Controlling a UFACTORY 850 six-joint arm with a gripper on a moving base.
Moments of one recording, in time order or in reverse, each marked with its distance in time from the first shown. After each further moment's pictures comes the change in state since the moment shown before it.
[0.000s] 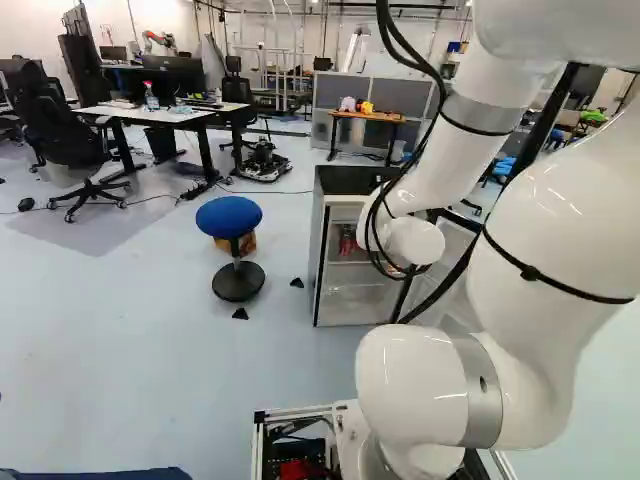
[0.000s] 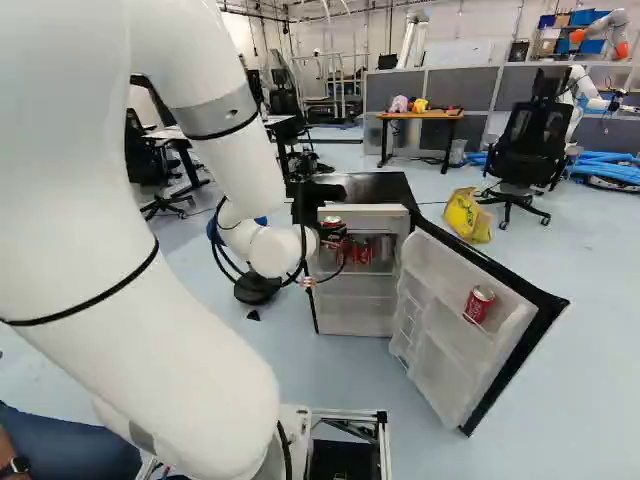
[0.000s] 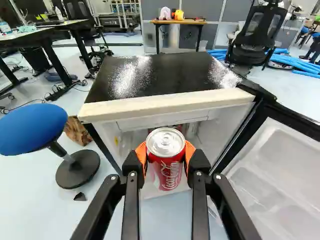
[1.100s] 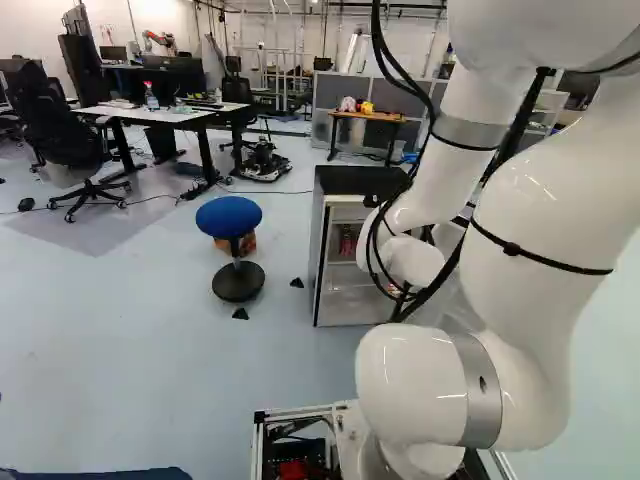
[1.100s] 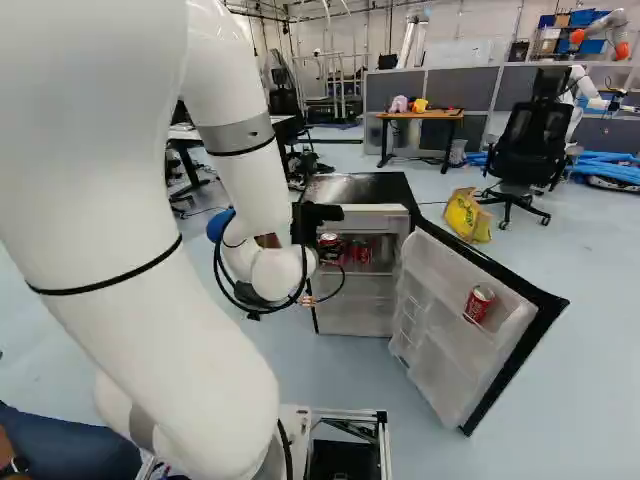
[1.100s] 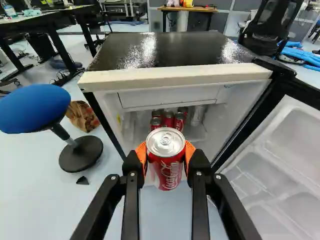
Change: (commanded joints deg) arm -1.1 -5.6 3.5 -3.8 6.4 0.0
